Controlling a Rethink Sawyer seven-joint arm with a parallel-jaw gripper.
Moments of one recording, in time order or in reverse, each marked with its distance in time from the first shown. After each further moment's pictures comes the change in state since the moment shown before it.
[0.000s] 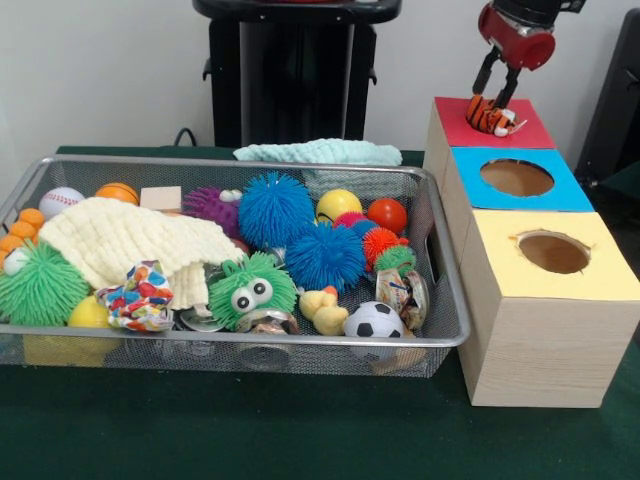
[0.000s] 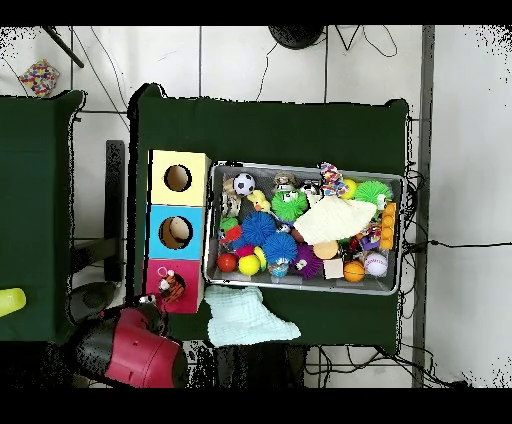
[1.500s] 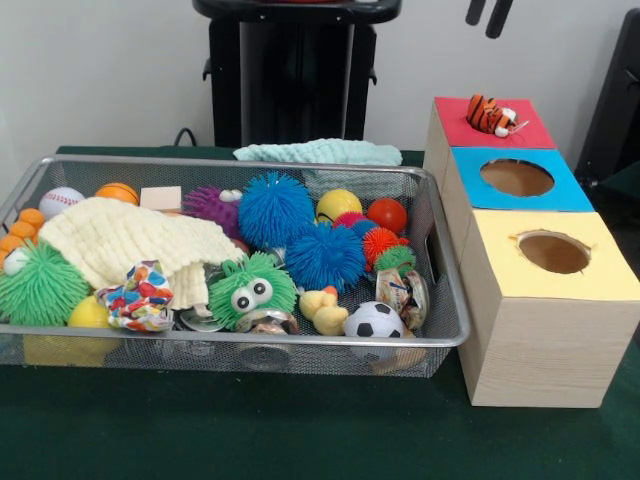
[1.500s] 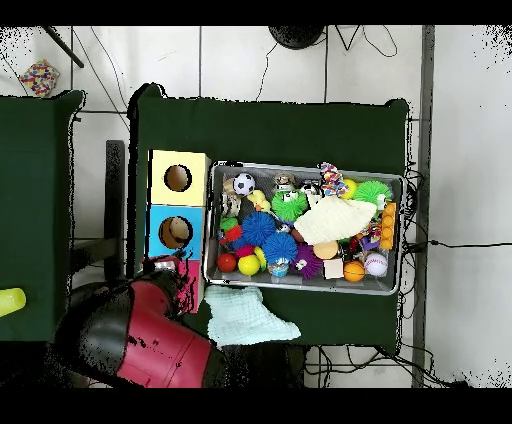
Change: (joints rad) arm -0.076 -0.119 -0.200 -0.168 -0.029 0.111 0.000
